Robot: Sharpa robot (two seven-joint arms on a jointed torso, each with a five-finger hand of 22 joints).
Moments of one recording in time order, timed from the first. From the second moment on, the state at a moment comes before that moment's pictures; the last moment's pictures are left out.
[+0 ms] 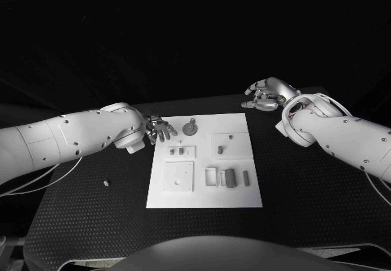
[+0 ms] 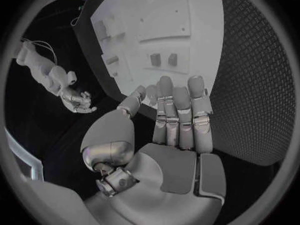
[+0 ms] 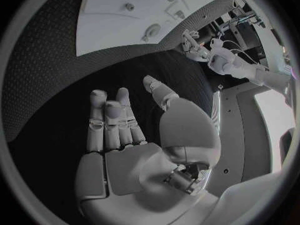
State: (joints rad) left arm 1.27 -0.78 -0.16 1.30 -0.92 -0.09 -0.44; left_hand 0.72 -0.08 0.50 -0.29 0.08 1.14 0.06 0.31 0.64 1.29 -0.04 0.58 0.46 1.13 -0.14 1.23 0.43 0.01 1.26 -0.23 0.41 1.31; right arm 1.16 -0.63 0.08 1.19 -1.29 -0.38 -0.07; right_hand 1.03 -0.14 0.45 -0.19 0.26 0.76 0.18 0.23 0.46 0.92 0.08 0.96 0.73 1.05 -0.03 1.43 0.70 0.25 1.05 0.01 0.96 1.31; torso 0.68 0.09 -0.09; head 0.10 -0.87
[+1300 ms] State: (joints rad) left arm 1.28 -1.05 -0.23 1.39 -1.00 -0.24 0.07; left_hand 1.15 -0.18 0.50 -0.29 0.07 0.94 0.15 0.25 0.53 1.17 0.10 0.17 0.25 0.99 0.01 0.96 0.35 0.04 1.10 -0.09 0.19 1.18; right arm 1.09 -0.61 0.08 1.08 -1.25 -0.37 -0.04; right_hand 1.03 -0.14 0.45 -0.19 0.26 0.76 0.18 0.23 0.46 0.91 0.08 0.96 0.73 1.05 -0.03 1.43 0.70 0.25 1.05 0.01 0.95 1.31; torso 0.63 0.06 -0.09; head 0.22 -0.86
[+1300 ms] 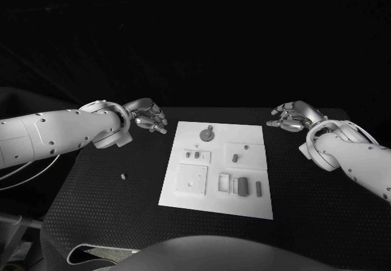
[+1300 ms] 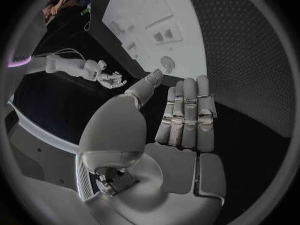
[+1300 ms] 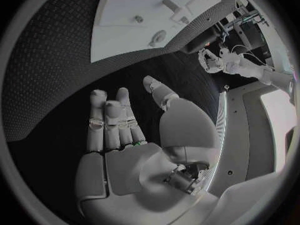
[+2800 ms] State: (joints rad) left arm 1.19 -1.18 -0.24 1.35 -1.34 -0.11 0.02; left_hand 1.20 -0.22 0.55 -0.29 0.07 0.99 0.11 0.30 0.51 1.22 0.08 0.13 0.26 0.98 0.02 0.91 0.36 0.03 1.09 -0.08 0.15 1.16; right arm 1.05 -0.54 0.08 0.96 -1.24 -0.35 -0.01; right_hand 1.03 -0.14 0.45 -0.19 0.26 0.76 0.18 0.23 0.46 0.91 0.08 0.96 0.73 1.05 -0.03 1.43 0.70 0.25 1.04 0.01 0.95 1.31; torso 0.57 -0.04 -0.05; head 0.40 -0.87
